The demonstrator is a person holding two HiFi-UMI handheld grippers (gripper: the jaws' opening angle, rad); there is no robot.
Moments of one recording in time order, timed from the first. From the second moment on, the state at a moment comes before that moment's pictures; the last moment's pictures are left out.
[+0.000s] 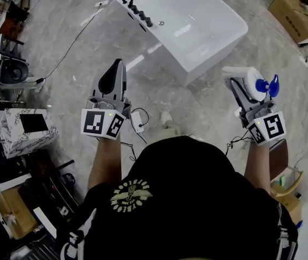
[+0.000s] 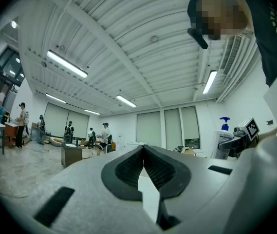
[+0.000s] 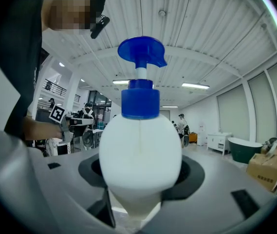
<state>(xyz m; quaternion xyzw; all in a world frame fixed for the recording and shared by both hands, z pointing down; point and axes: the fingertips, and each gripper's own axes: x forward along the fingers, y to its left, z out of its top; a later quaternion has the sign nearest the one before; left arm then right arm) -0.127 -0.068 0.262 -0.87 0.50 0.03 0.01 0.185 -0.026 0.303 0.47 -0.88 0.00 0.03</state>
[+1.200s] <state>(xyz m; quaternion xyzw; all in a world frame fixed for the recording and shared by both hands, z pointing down) -0.228 -0.187 0.282 -0.85 0.53 0.05 0.00 0.108 -0.178 0.304 0.46 -0.89 0.00 0.06</state>
